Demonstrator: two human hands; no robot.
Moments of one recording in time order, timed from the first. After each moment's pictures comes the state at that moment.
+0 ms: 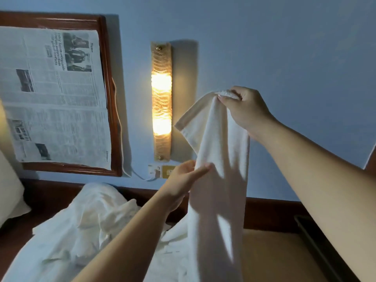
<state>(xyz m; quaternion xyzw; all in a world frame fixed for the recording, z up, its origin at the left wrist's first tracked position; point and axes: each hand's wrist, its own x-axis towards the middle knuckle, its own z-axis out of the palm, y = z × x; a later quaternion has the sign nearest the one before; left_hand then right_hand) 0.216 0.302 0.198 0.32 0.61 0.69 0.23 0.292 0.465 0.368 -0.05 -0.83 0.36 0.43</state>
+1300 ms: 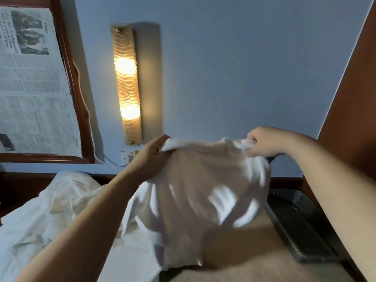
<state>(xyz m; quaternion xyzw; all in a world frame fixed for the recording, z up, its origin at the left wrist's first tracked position) 0.273 0.314 0.217 0.43 0.74 0.51 -0.05 0.458 0.584 0.310 -0.27 -0.96 0.11 0.02</state>
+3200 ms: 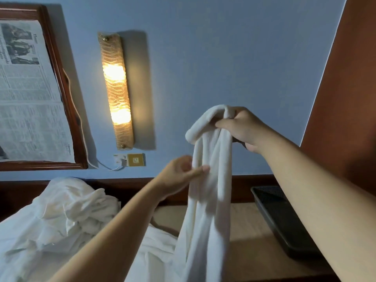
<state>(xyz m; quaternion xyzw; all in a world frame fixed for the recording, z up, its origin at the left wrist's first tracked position) 0.353 0.371 0.197 0.44 0.73 0.50 0.14 0.474 0.543 0.319 -0.12 -0.82 0.50 0.26</state>
